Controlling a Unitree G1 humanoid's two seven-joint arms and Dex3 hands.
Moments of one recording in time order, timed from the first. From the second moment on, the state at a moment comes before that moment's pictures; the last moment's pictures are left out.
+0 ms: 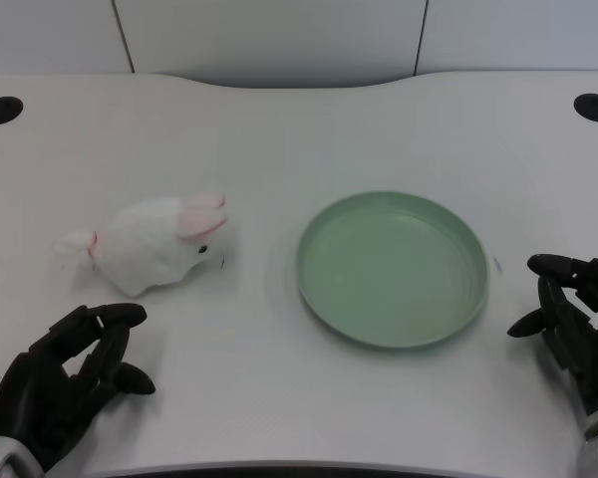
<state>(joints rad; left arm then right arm) -0.05 0.12 0.25 0.34 -0.37 0.11 -0.41 -0.45 0.03 -0.38 1.26 0.19 -0.86 0.20</state>
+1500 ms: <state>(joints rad) -0.26 0.53 0.06 0.08 0.32 -0.38 -0.39 -0.45 0.03 -0.35 1.27 0.16 -0.84 0.12</state>
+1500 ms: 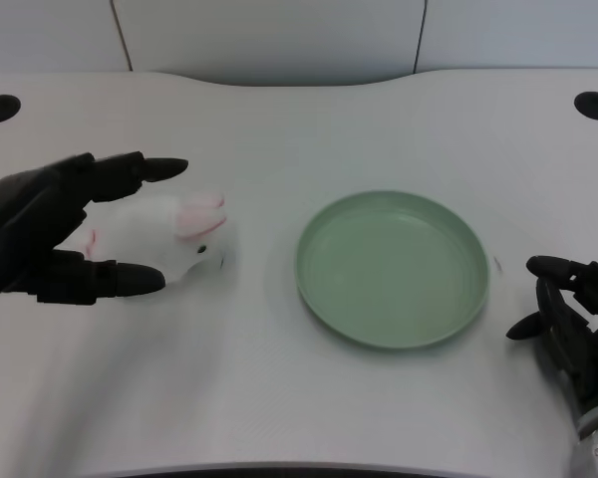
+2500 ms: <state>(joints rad) -0.97 0.38 -0.44 1.02 0.66 -0.17 -0.44 -0.43 0.03 -0.38 1.25 0.18 -0.85 0.19</state>
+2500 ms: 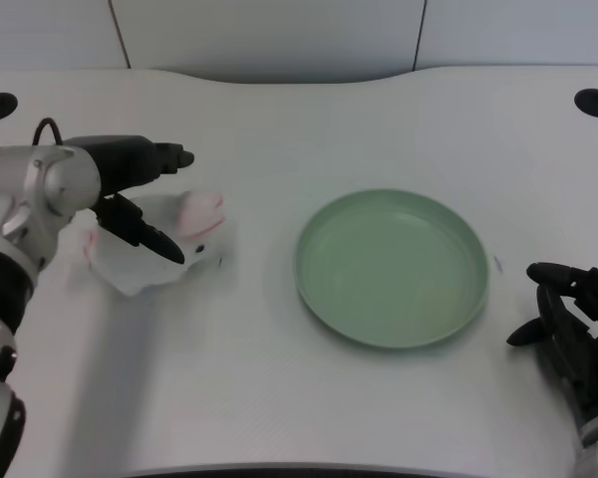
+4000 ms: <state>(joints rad) -0.99 0.27 -0.63 1.34 0.78 -0.22 0.03 -0.42 0.05 -0.45 1.25 0.27 -0.92 0.34</state>
